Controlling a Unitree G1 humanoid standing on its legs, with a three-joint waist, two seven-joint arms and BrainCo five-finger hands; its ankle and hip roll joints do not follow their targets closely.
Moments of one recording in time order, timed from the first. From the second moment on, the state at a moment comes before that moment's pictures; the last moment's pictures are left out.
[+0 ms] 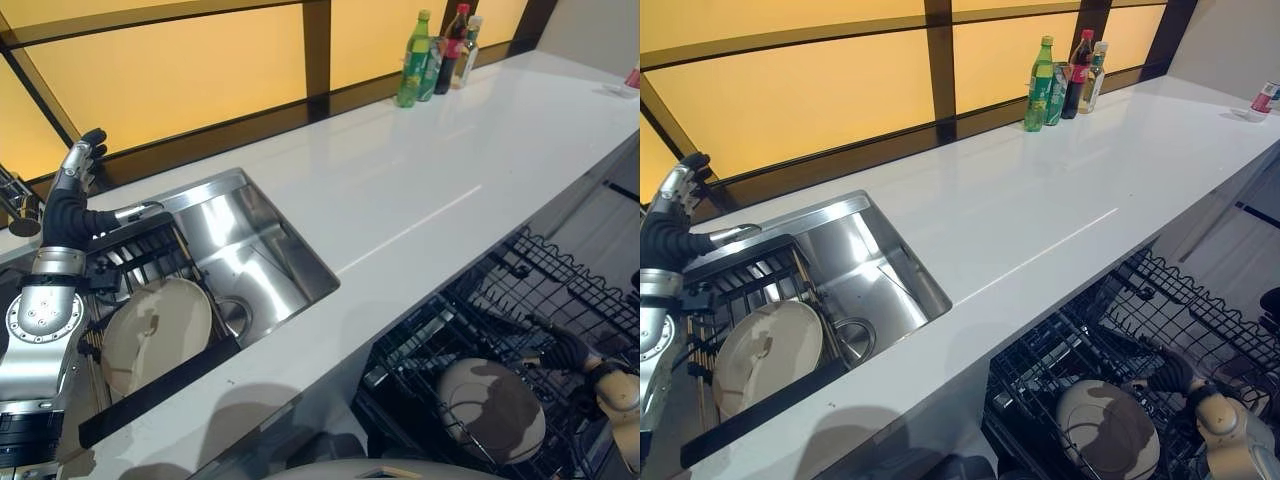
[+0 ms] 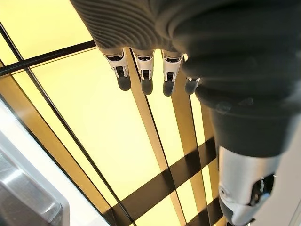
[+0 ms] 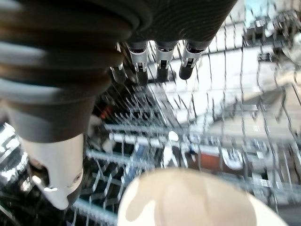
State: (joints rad) left arm 0.00 0.79 0.28 -0.10 -0.29 -0.16 0.08; right arm 0.31 -0.74 -0.19 -0.03 -0.32 0.23 0.30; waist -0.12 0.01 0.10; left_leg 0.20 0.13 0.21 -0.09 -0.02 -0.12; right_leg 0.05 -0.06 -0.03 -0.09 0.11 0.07
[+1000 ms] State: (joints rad) left arm 0.17 0.80 0.33 0.19 -0.09 -0.01 -0.01; right arm 0.16 -0.85 -0.27 -0.16 -0.23 0.10 0.10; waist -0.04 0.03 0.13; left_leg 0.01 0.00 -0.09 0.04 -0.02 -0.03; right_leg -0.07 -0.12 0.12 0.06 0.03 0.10
